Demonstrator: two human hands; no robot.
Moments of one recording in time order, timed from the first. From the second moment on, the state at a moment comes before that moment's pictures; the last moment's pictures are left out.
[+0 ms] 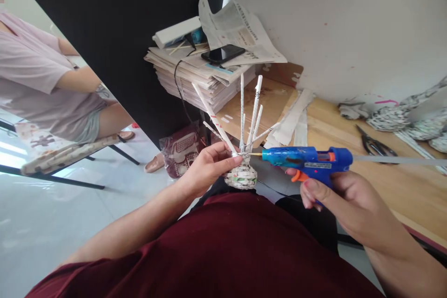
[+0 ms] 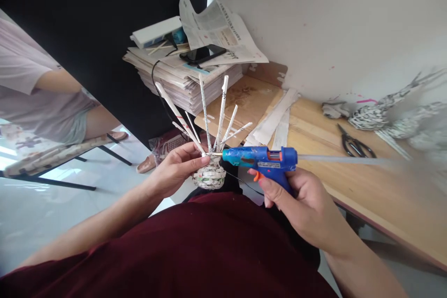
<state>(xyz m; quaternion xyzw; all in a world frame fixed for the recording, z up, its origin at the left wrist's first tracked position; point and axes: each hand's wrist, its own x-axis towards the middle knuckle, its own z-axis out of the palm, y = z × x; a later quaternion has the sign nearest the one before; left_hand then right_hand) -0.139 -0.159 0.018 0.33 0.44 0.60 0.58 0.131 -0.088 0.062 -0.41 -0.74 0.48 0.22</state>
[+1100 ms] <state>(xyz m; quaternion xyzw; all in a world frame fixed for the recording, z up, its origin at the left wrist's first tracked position) -0.139 -0.162 0.025 0.43 0.49 0.54 0.53 0.126 -0.098 0.077 -0.35 -0.87 0.27 0.23</state>
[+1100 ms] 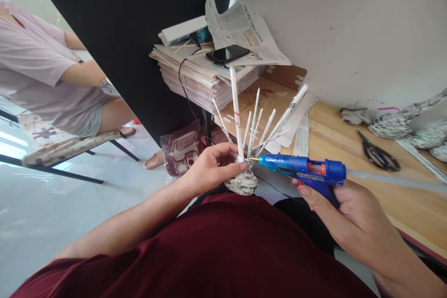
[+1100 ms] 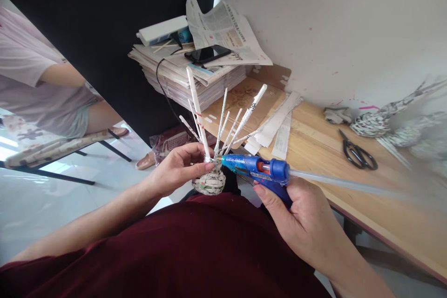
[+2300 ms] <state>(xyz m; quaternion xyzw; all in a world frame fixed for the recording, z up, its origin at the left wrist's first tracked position) -0.142 -0.164 0.016 0.44 0.51 0.55 0.49 0.123 -0.093 0.083 -0.34 -0.89 0.22 0.19</state>
